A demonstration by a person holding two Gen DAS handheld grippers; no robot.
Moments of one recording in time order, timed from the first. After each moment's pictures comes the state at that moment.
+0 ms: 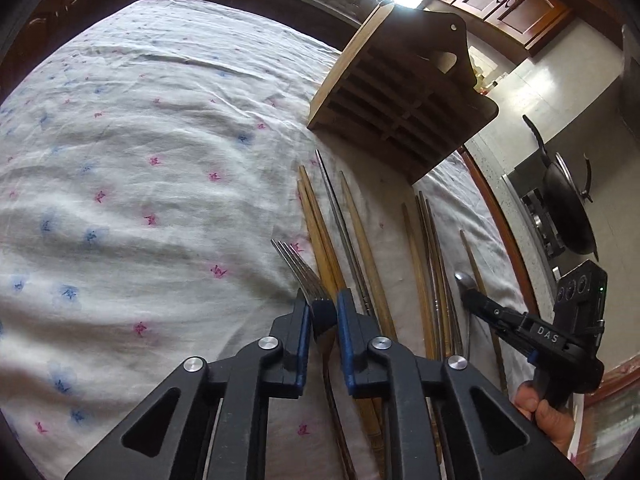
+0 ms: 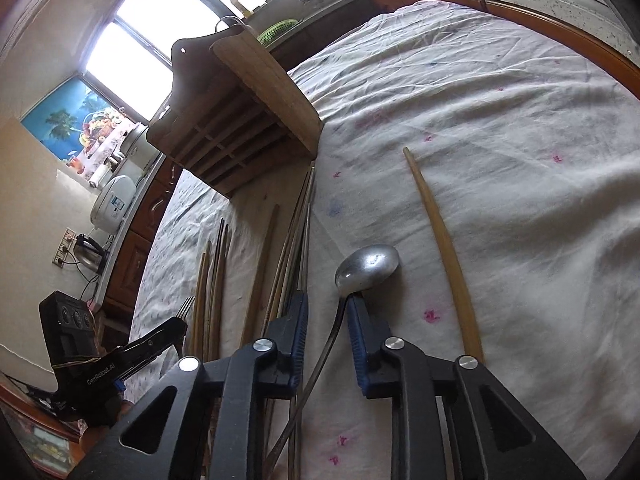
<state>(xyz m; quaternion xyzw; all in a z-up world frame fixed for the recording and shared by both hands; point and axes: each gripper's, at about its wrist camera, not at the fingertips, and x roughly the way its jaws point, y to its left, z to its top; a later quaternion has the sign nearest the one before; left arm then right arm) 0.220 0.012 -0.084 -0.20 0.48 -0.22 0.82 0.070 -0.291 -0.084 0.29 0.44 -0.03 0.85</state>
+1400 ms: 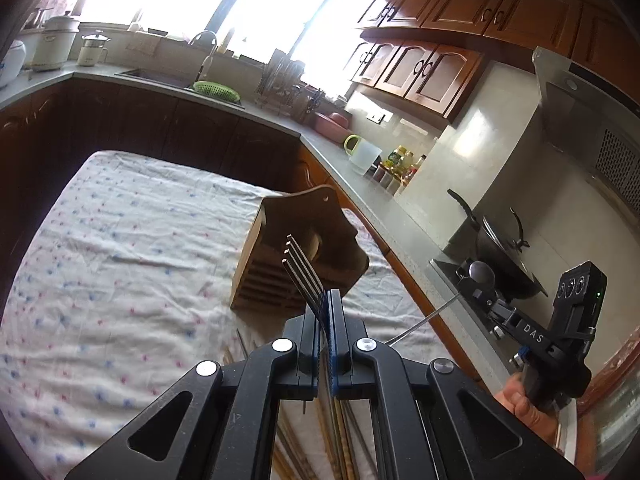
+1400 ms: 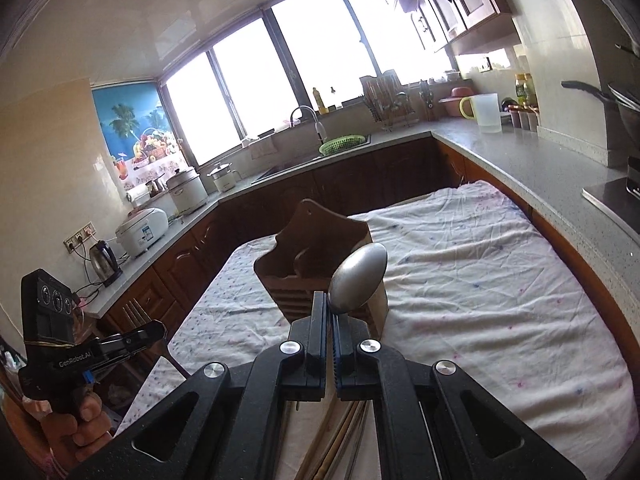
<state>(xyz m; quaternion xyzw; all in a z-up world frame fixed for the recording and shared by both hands) 0.196 0.039 0.073 -0.19 0.30 -0.27 0.90 0.087 -0.261 0.073 0.14 0.25 -0.01 0.96</state>
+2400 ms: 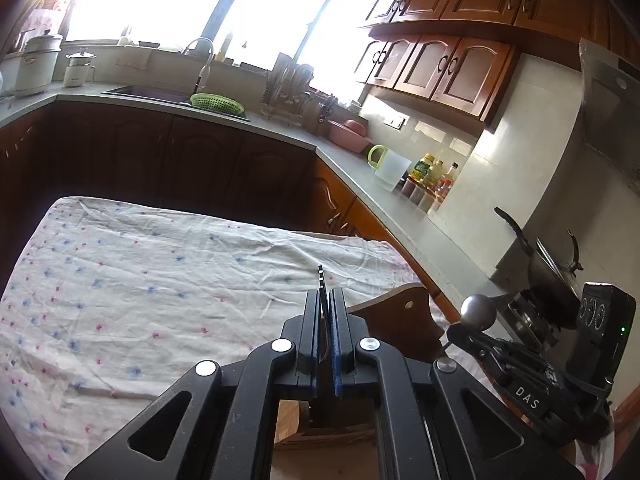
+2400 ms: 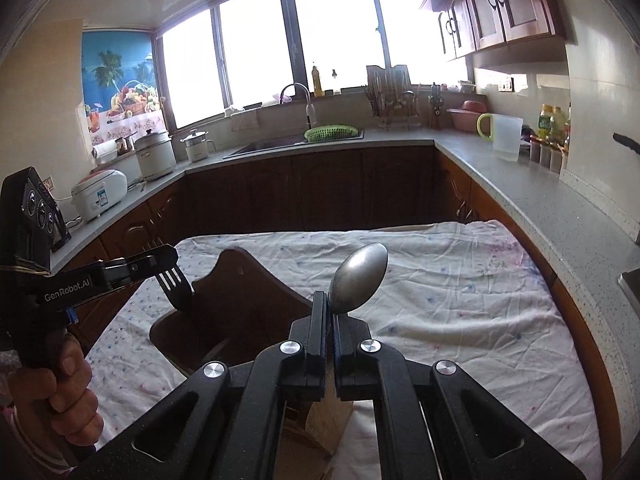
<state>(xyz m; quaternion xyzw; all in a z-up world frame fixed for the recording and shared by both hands) 0.398 -0.028 0.027 -0.16 0.29 -0.25 0.91 0.238 -0.274 0.030 0.04 0.30 -0.04 0.95</state>
